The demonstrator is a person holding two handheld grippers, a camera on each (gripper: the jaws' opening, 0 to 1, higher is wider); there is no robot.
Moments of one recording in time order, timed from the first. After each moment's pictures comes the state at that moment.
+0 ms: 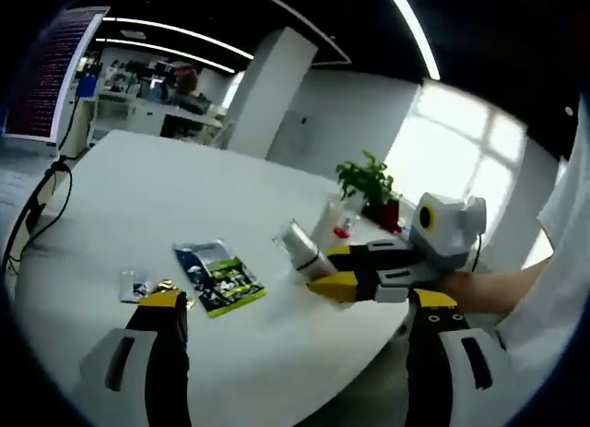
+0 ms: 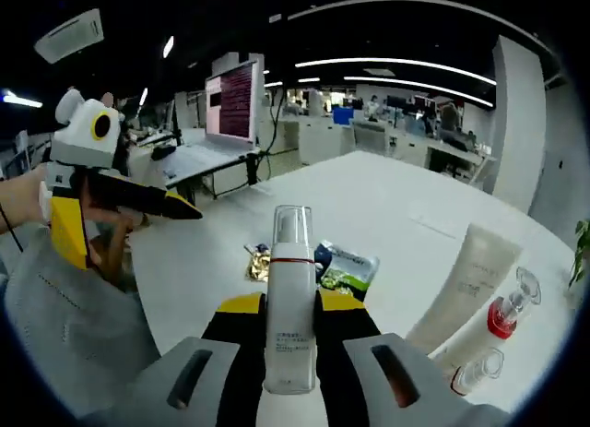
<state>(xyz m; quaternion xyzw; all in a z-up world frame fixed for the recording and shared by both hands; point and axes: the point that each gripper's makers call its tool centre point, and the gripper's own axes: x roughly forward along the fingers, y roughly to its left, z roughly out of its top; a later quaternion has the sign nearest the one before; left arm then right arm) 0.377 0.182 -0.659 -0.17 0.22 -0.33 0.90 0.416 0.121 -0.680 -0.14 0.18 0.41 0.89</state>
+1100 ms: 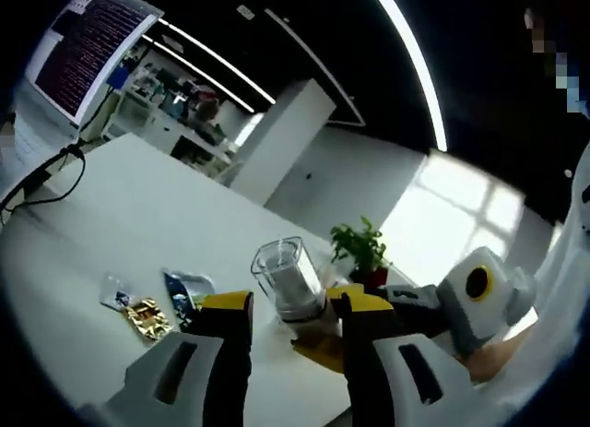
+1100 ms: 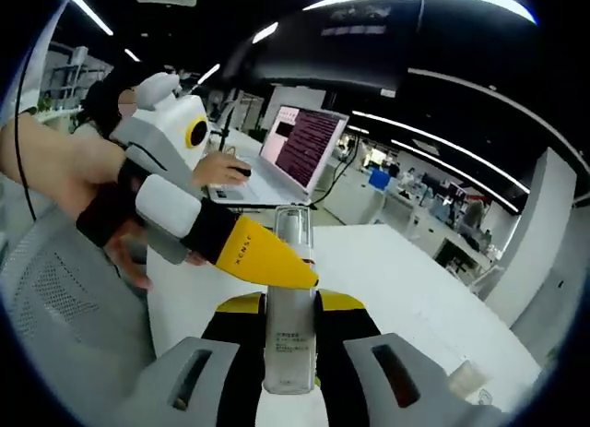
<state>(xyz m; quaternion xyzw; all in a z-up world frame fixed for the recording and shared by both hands) 0.392 0.188 -0.625 -0.30 0.13 -0.29 0.90 0.383 0.179 -0.637 -0.26 0.06 0.45 0.85</state>
